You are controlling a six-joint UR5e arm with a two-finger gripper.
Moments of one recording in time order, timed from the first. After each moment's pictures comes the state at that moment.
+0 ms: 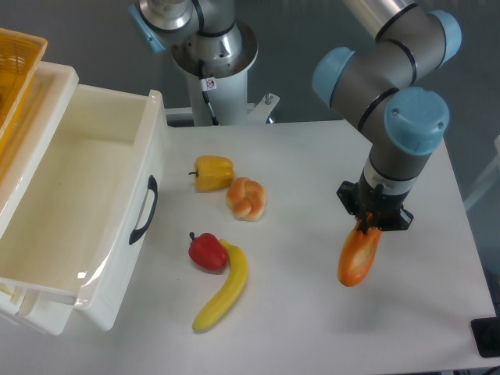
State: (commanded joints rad) arm 2.67 -2.03 -1.35 -1.29 1.54 1.22
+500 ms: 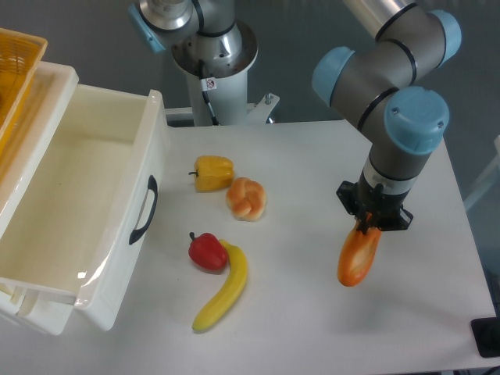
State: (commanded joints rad) arm 2.67 -2.01 -1.35 -1.31 1.54 1.22
